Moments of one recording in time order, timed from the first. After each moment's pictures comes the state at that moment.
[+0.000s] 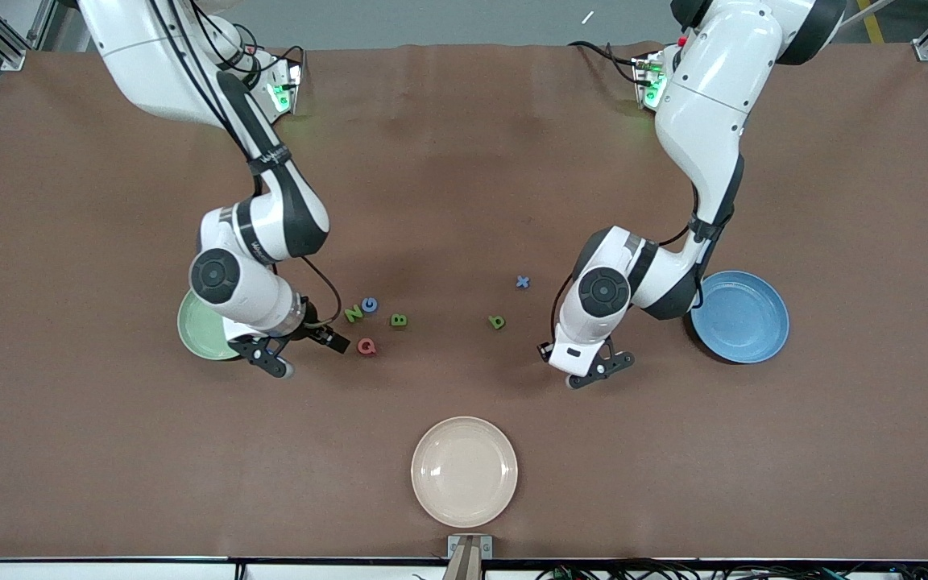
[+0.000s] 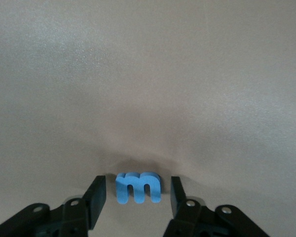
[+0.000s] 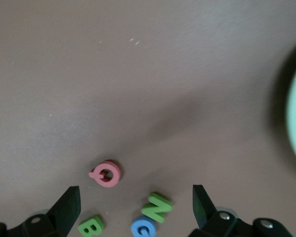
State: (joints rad) left arm -0.45 0.78 -0.06 -1.58 0.07 2.36 -0.93; right arm 0.42 0.55 -0.05 -1.80 0.22 2.36 0.76
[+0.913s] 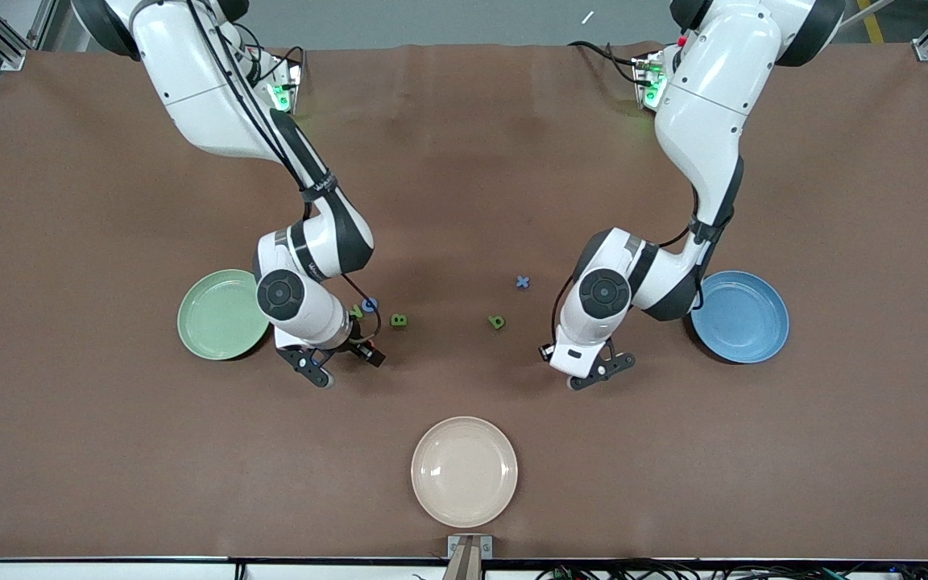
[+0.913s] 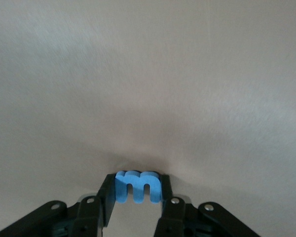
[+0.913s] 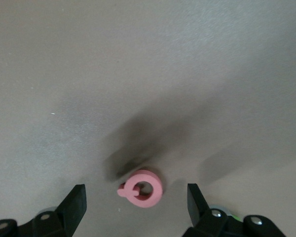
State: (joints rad) left arm -0.45 0.77 -0.05 -1.57 0.07 2.36 -0.93; right arm 0.49 0.73 -0.05 -1.65 0.22 2.40 0.95
